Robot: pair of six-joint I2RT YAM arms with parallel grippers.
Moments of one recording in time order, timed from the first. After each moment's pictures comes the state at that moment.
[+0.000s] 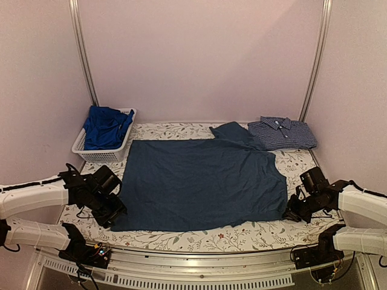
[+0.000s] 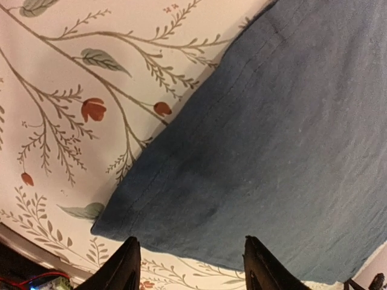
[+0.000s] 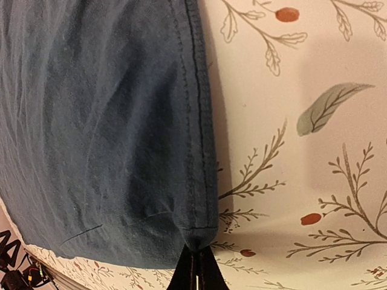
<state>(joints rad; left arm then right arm) -0.68 1.04 0.52 -0.79 -0.03 -1.47 0.35 0.96 0.36 -0.58 -0.22 0.84</state>
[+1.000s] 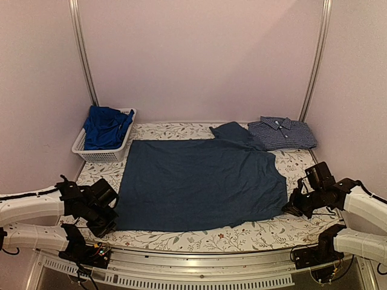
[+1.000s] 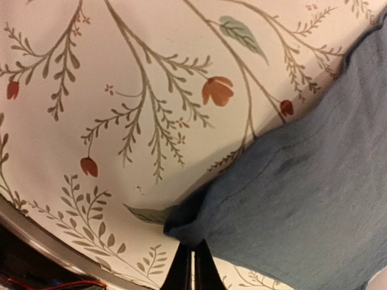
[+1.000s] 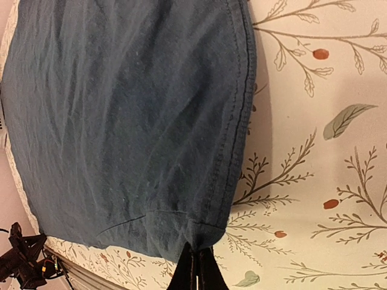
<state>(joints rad) -0.75 0.93 0.41 -0.85 -0.05 -1.67 0.35 0.86 0.41 -0.63 -0.25 0.84</state>
